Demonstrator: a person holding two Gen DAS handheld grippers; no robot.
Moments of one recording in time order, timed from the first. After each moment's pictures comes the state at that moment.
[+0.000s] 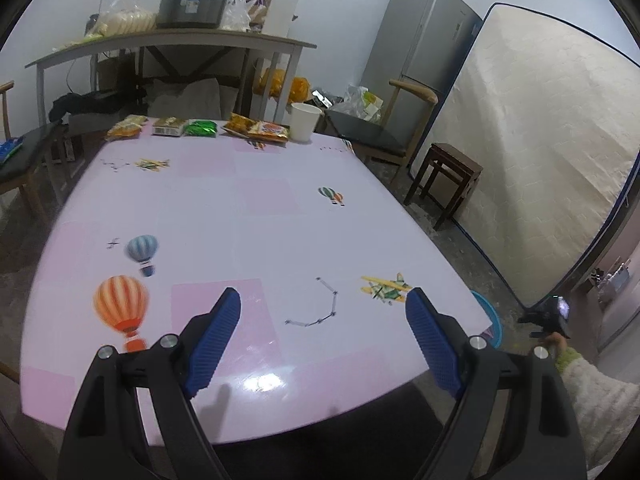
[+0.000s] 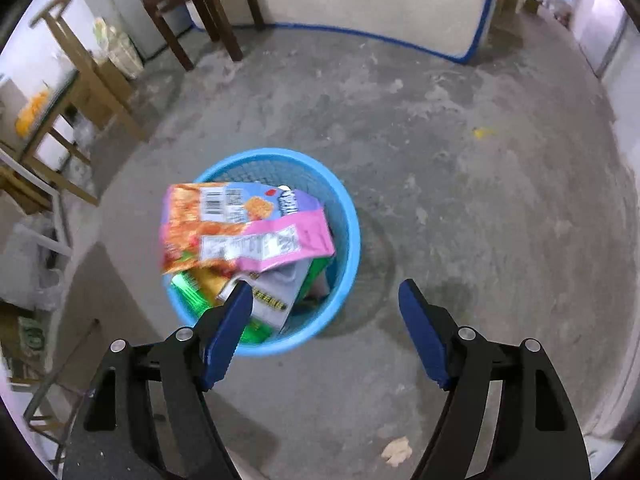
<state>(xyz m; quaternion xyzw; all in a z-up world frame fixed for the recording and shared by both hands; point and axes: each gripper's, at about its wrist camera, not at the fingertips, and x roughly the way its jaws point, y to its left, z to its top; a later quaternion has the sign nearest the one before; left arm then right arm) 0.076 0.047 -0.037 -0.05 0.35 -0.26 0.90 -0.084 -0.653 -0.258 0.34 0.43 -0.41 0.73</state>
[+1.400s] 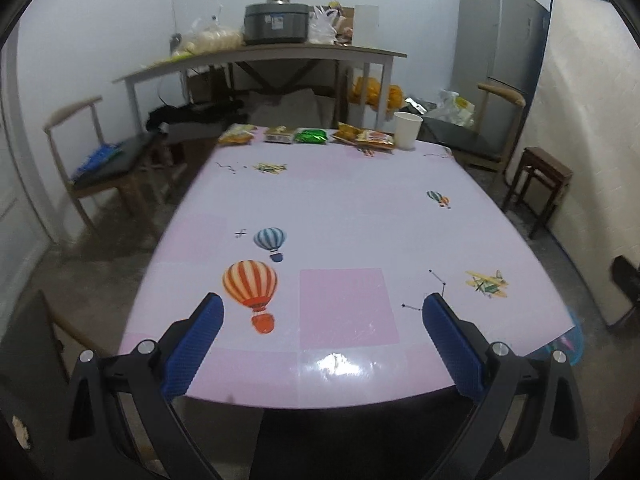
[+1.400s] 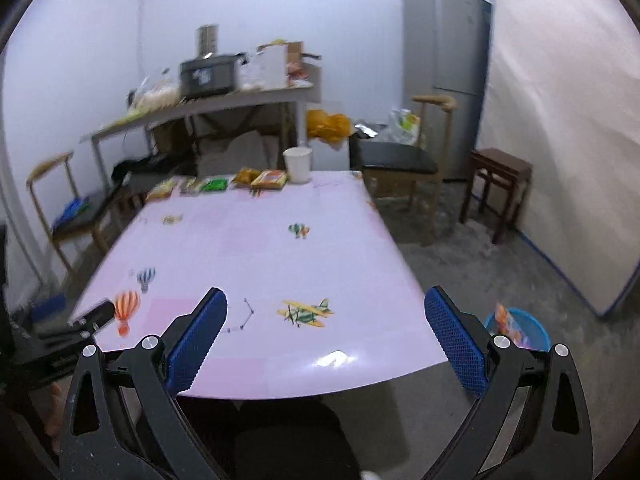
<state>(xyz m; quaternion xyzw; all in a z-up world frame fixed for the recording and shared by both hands) 0.049 0.075 -0.032 0.01 0.34 -0.07 0.94 -0.007 -0.166 -0.043 0.01 0.27 -0.12 0.96</state>
